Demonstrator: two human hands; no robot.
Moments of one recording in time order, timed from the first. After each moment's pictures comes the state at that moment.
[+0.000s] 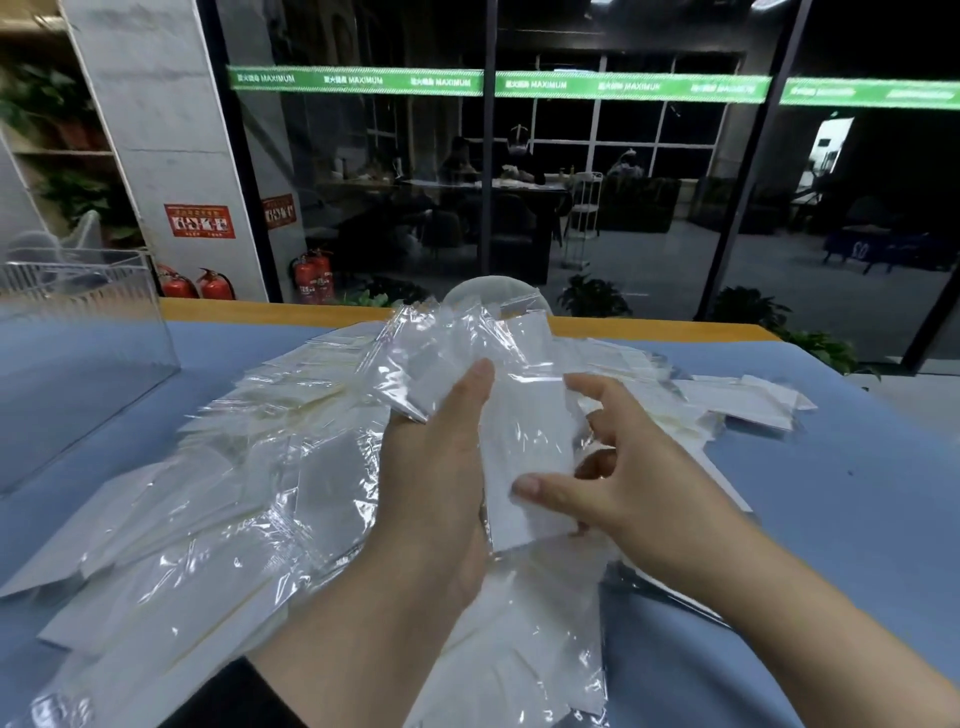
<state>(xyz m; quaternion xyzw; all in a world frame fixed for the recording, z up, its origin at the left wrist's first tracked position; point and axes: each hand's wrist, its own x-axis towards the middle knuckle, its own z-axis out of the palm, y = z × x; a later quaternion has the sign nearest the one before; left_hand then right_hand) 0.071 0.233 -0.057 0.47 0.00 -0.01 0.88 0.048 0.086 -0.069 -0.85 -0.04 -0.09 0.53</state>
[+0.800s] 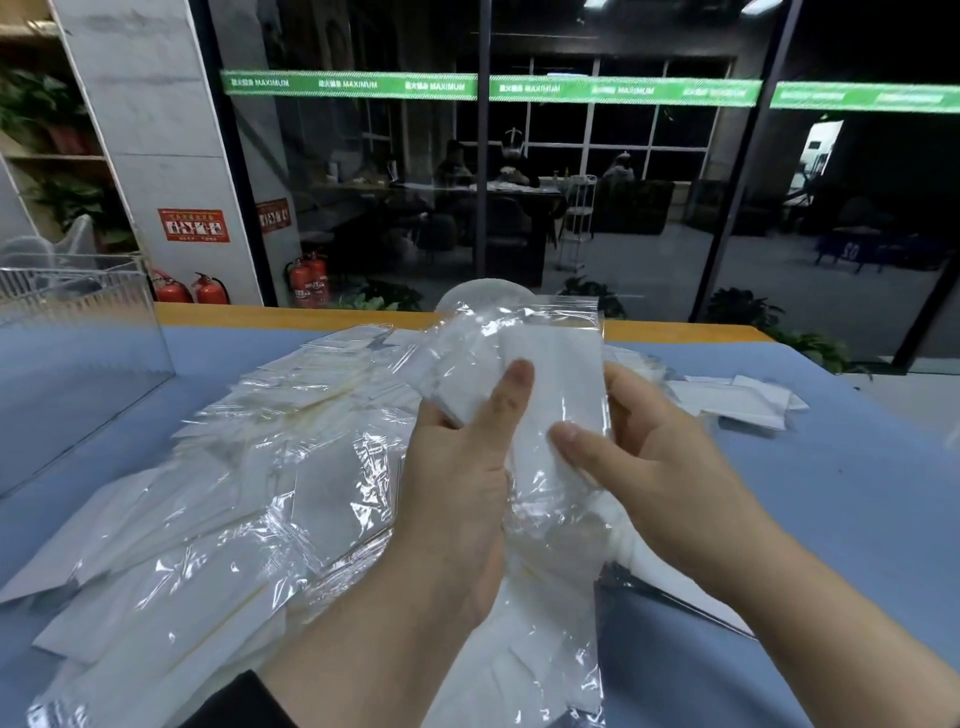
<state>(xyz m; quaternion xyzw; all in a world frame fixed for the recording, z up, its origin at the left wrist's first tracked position) 0.065 0.225 -0.062 0.48 -0.06 -0.06 0.87 0.044 0.082 -0.063 -0.78 -0.12 -0.14 0.60</state>
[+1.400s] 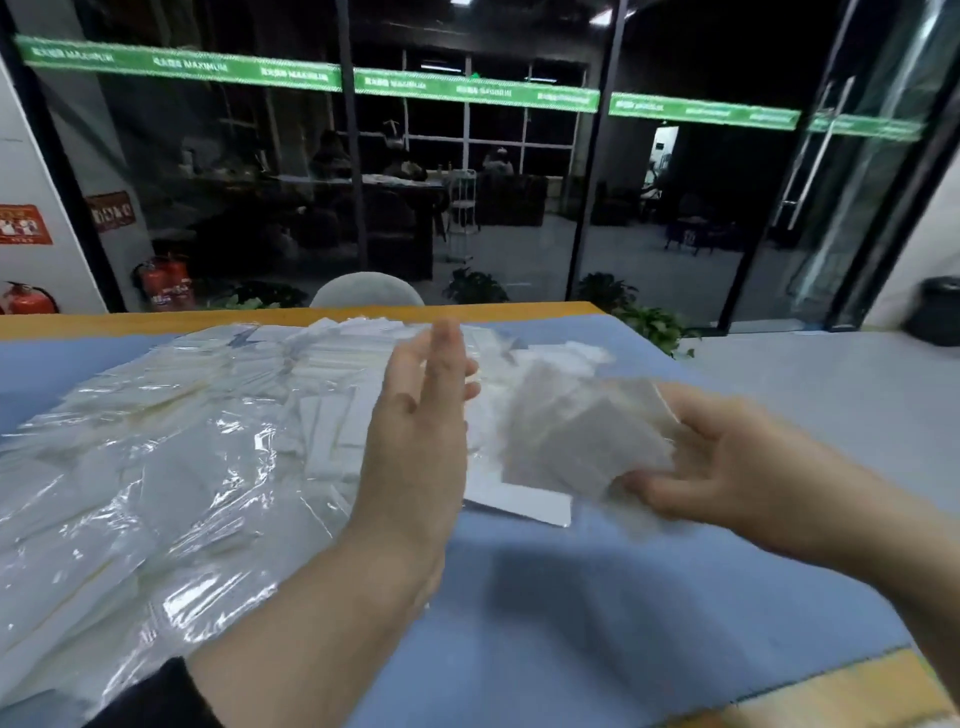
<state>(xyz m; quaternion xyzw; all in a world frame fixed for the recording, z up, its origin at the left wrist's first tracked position) -0.008 0.174 -0.039 0.61 -0.17 0.00 0.77 -0.110 -0.017 -0.011 -0.95 0.01 -0.09 0.29</state>
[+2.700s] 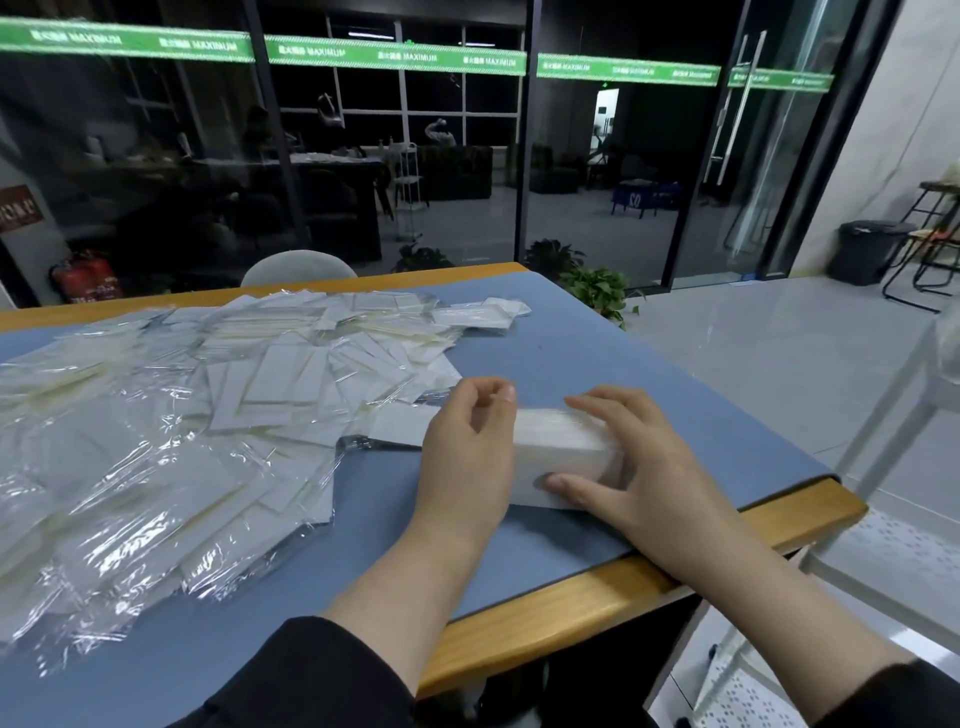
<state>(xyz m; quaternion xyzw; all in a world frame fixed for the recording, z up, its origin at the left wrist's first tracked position) -0.063 0.088 -0.109 0.67 -0.20 -0.04 0.71 -0.165 -0.057 -0.121 -0.92 0.07 -0.27 0.29</state>
